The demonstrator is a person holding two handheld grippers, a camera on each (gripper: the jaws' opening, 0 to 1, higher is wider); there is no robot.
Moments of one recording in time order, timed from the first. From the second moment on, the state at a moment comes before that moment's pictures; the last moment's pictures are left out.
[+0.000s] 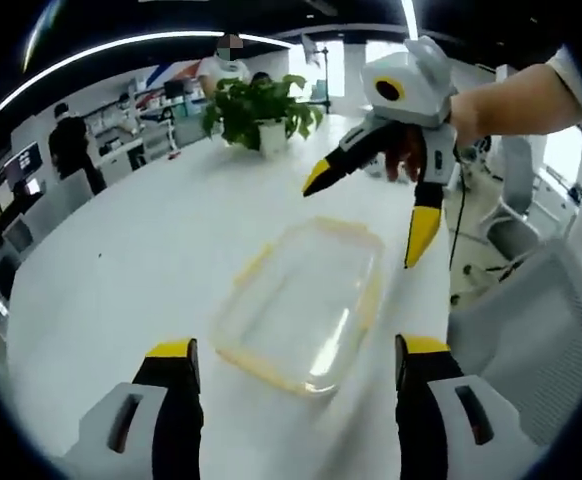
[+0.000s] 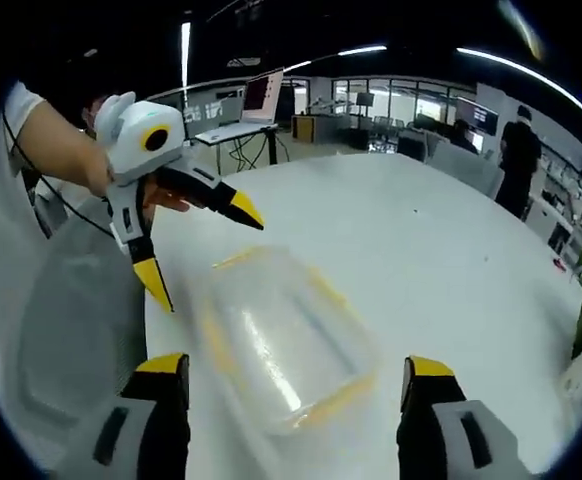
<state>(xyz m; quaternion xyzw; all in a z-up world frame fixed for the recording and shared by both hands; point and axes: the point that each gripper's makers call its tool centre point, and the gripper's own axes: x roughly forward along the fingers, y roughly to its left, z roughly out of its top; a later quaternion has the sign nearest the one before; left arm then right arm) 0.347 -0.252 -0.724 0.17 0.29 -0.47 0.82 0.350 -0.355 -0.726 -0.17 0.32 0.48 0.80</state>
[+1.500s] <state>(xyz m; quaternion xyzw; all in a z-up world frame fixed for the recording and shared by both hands) 0.357 -0.254 -0.741 0.17 0.29 -0.45 0.83 0.351 -0.352 -0.742 -0.20 0.31 0.49 0.79</state>
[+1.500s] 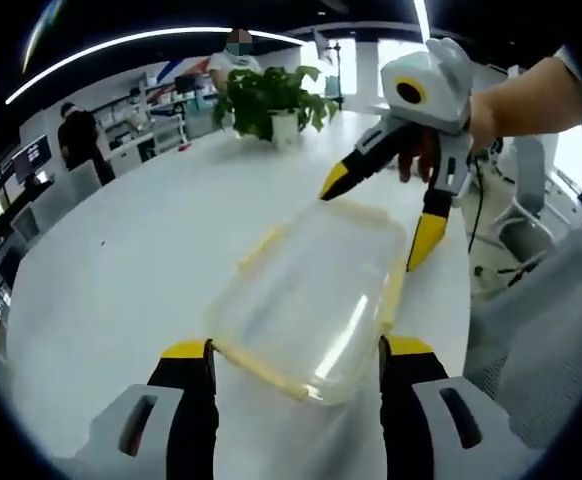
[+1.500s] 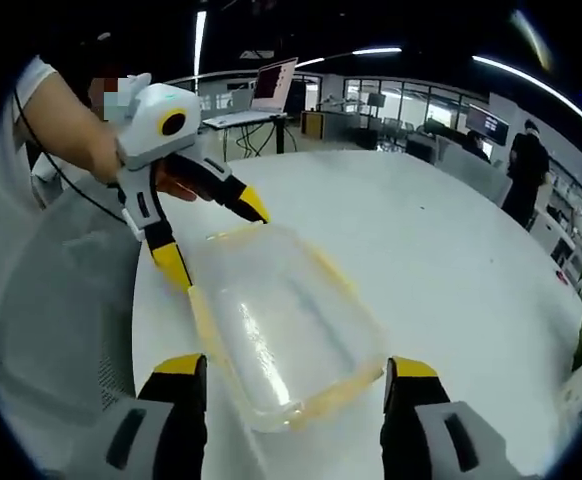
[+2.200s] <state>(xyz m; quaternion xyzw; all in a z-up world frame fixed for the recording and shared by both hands) 0.352 -0.212 -0.741 0.17 0.30 -0.44 0.83 0.345 -0.312 -0.741 -0.19 0.31 0.49 0.79</state>
